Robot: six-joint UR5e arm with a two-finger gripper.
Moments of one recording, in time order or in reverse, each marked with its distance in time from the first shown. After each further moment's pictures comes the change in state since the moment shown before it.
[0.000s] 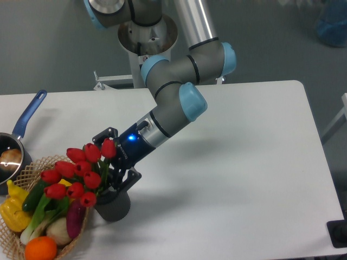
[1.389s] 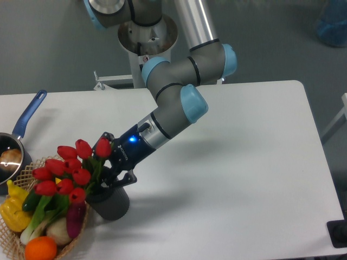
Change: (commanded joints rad) arm 0.009 -0.009 0.006 -0.002 -0.052 -0.037
